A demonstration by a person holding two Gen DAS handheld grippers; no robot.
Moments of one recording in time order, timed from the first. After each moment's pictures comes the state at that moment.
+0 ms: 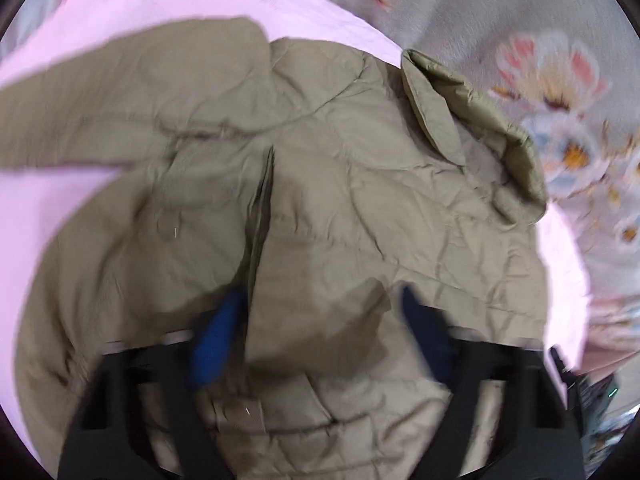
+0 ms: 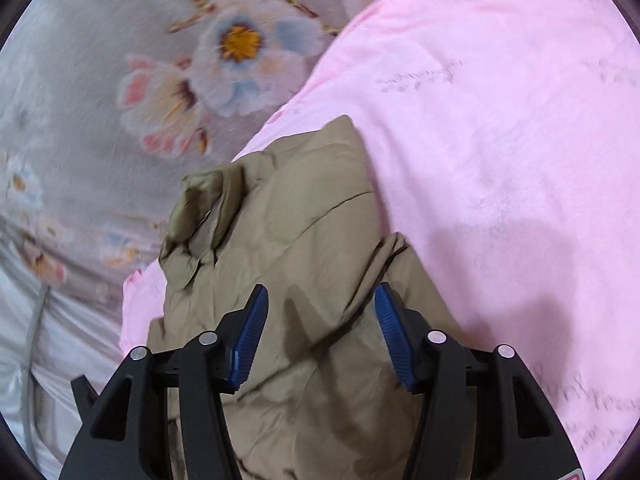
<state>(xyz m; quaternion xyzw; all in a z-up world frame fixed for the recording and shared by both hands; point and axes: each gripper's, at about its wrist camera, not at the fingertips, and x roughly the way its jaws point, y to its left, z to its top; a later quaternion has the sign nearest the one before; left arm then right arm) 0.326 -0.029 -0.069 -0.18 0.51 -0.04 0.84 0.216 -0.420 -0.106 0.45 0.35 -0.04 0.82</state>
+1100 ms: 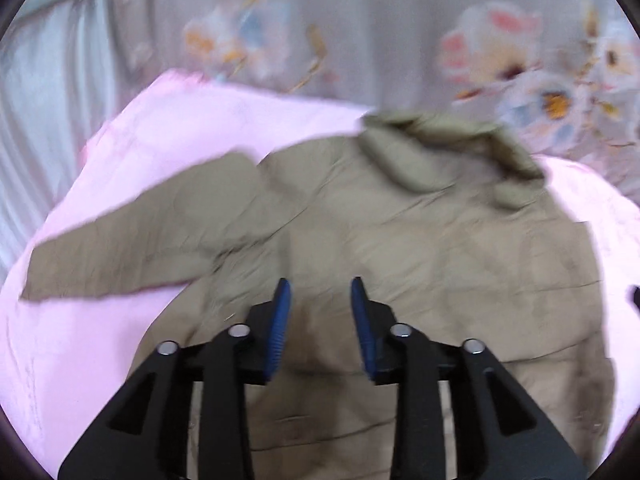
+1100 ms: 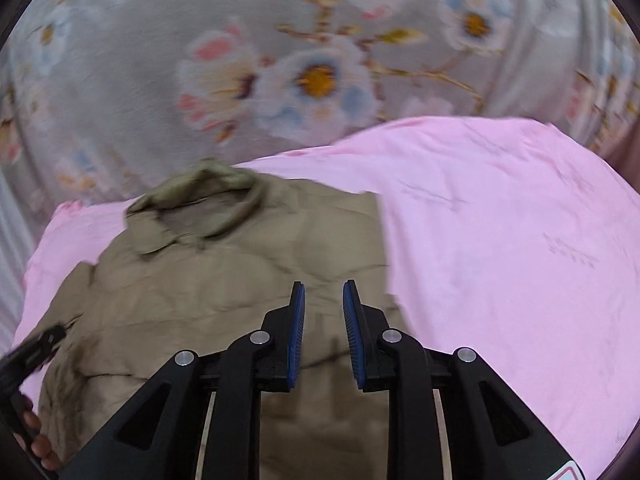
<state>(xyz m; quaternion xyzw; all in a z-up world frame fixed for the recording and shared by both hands) 0.283 -0.063 -0.011 0.01 0.38 -0.02 0.93 0.205 -0.337 -0.013 0.15 0.33 -0.11 0.92</state>
